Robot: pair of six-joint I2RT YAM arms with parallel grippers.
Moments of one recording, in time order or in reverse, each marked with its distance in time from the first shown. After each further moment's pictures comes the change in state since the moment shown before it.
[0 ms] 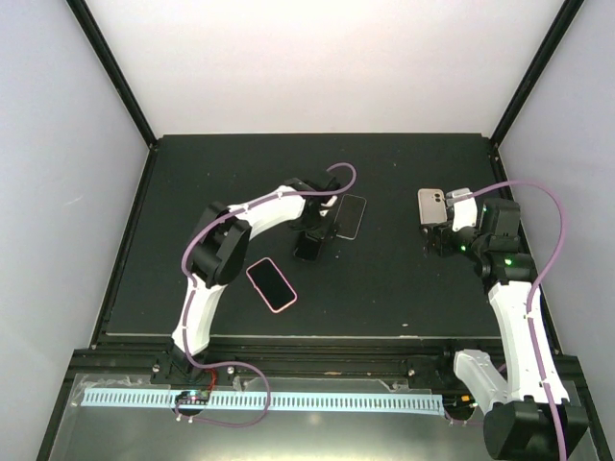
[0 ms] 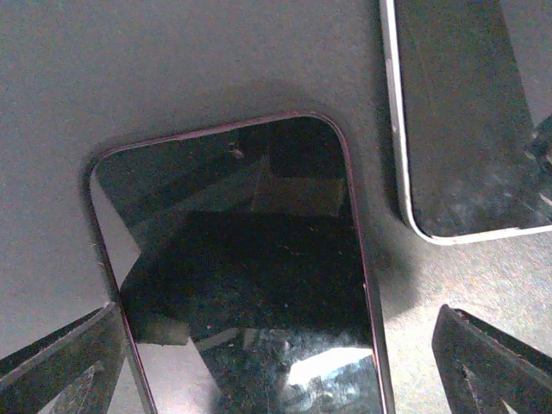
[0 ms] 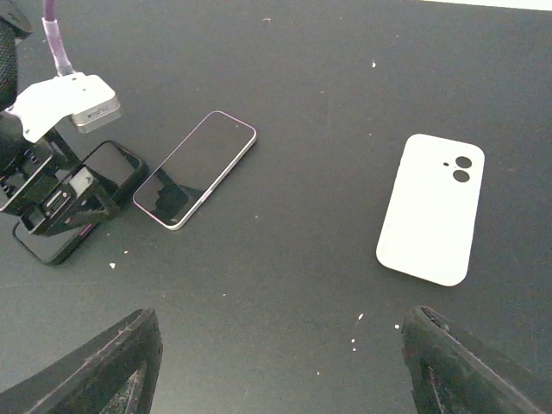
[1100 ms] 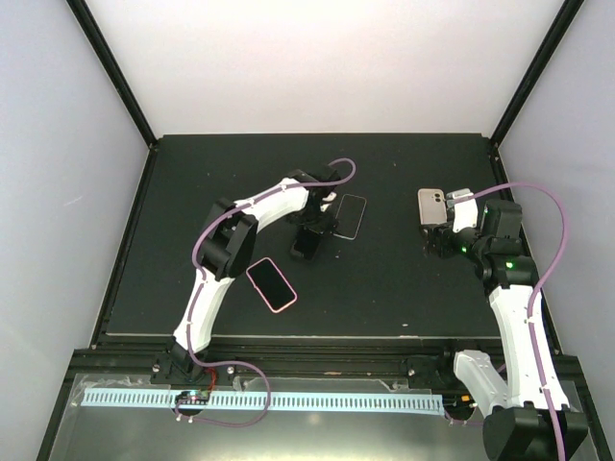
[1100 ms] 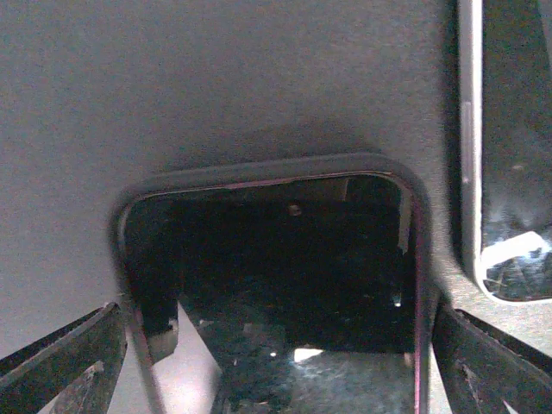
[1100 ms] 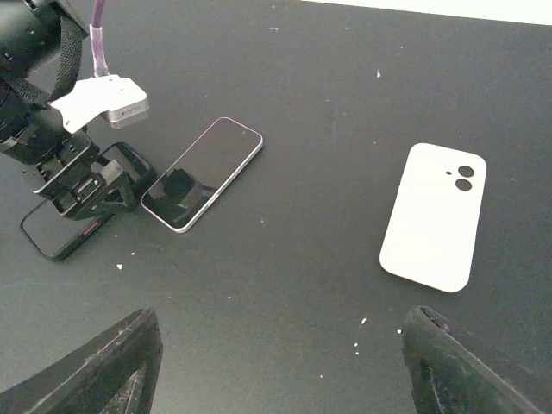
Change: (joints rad) left arm 0.029 0.129 0.192 -0.137 -0.014 0.039; right arm 0.000 -0.024 0.000 -0.005 -0.014 -0.008
